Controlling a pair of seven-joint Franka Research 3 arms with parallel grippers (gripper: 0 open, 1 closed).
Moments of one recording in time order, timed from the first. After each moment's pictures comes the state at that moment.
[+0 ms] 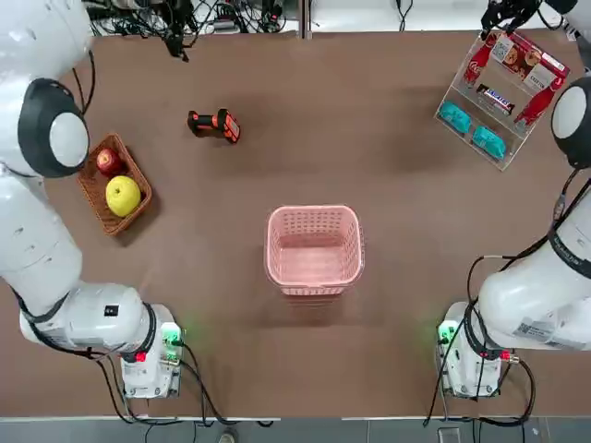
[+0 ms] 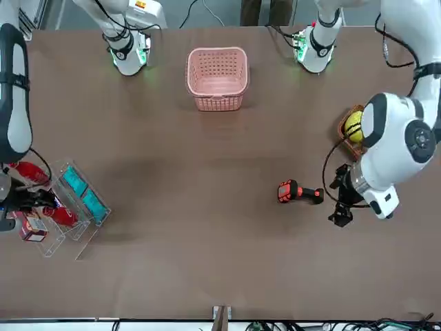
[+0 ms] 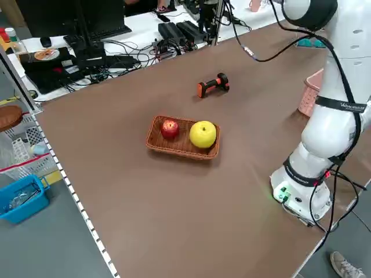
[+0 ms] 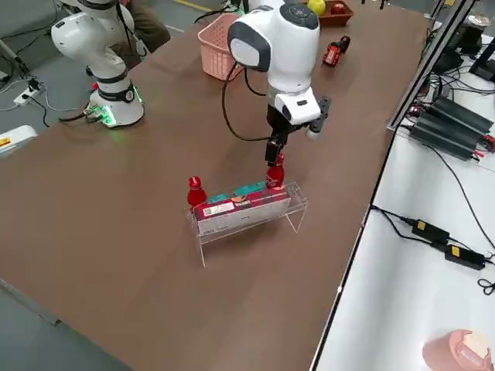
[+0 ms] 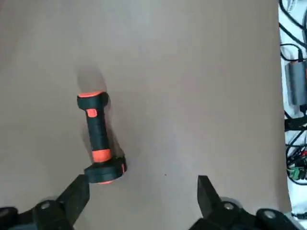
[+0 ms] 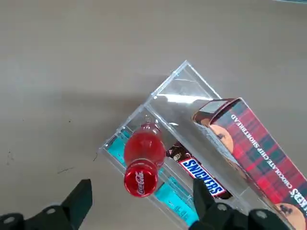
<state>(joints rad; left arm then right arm) -0.04 0.42 -0.18 -1.57 -0.04 2.09 -1.51 -0.19 0.48 0.03 -1.41 -0.01 1.93 -0.27</state>
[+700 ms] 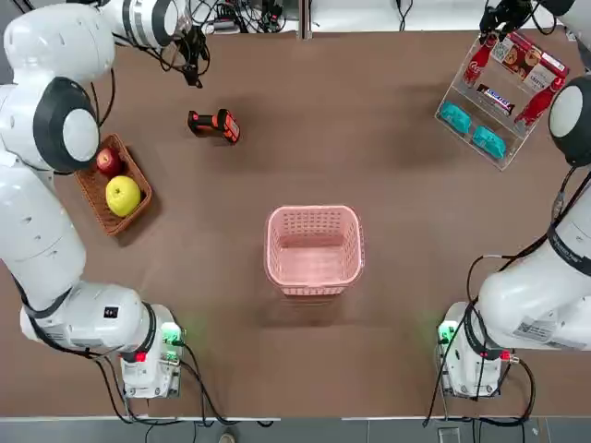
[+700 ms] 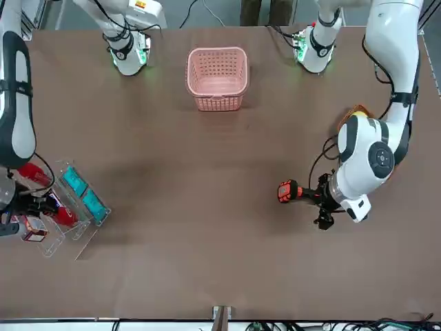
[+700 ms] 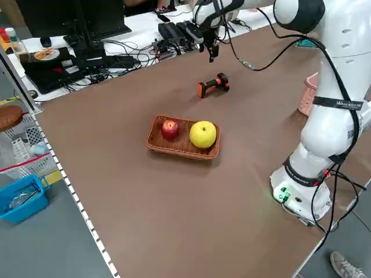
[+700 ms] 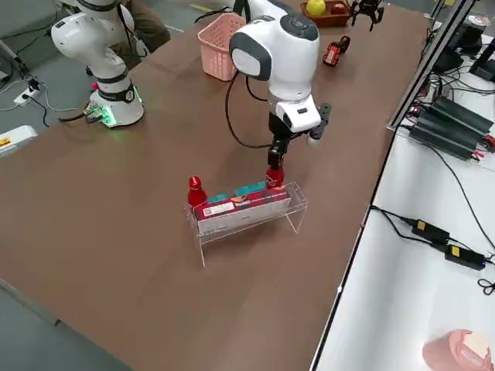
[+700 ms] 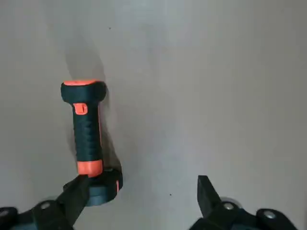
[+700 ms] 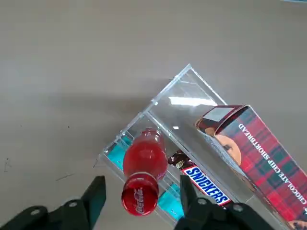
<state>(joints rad) -0.06 0.48 -0.18 -1.71 -0.02 2.27 -1.62 -0.19 0.50 0.03 -1.41 0.00 1.95 -0.27</state>
